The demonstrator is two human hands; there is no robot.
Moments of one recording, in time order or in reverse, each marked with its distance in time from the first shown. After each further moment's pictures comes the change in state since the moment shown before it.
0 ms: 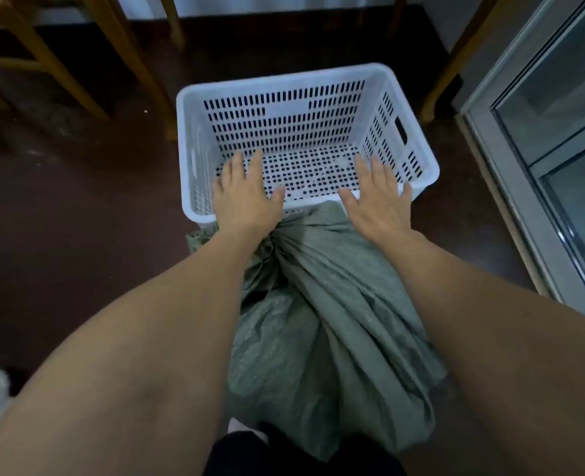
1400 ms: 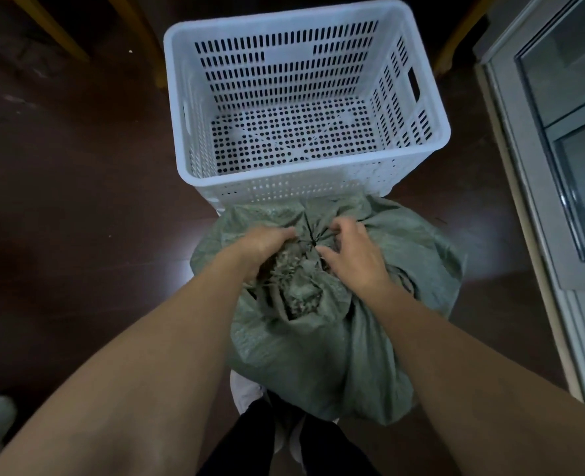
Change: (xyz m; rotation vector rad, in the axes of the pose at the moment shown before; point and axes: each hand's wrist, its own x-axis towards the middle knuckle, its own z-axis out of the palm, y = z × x) left_hand -0.062 -0.003 0.027 -0.749 -0.681 -0.669; right_hand -0.082 -0.004 0.051 0.228 -0.234 0.072
